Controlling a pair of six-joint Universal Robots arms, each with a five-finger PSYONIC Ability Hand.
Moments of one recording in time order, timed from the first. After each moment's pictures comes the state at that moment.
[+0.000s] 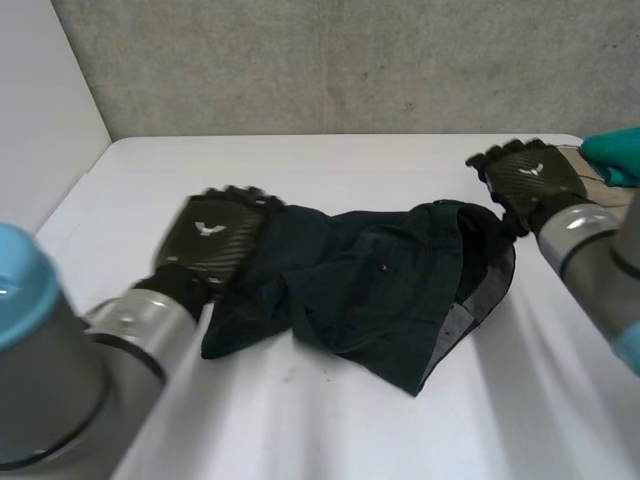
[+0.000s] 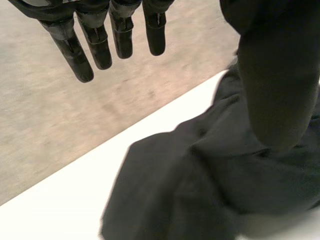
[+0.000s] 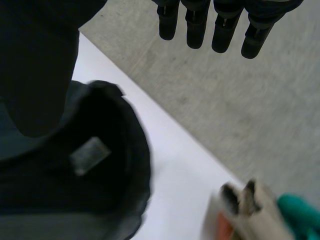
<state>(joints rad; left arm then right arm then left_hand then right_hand) 4.08 -1.68 -1.75 3.30 -1.63 3.30 1.89 -1.27 1.49 -0.04 1.52 2.74 0.26 0.26 0.26 0.25 0.07 0.23 0.21 0.21 0.21 0.04</state>
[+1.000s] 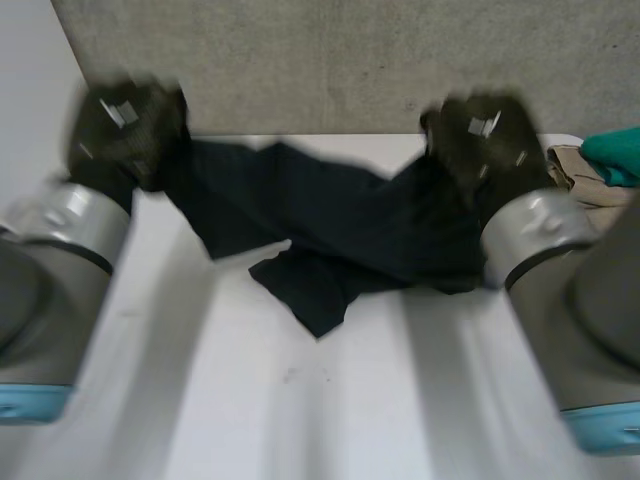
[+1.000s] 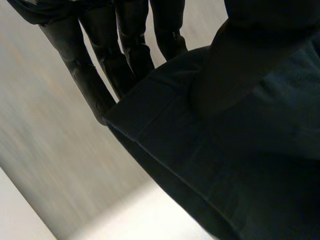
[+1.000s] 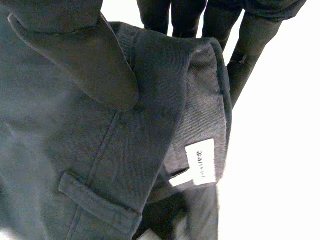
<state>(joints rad) 4.25 -1.62 -1.66 3.45 -1.68 3.41 2.19 -1.43 1.50 -0.13 1.74 2.82 1.16 1.19 1.19 1.20 0.99 1.12 1.16 1.18 1.19 0.97</state>
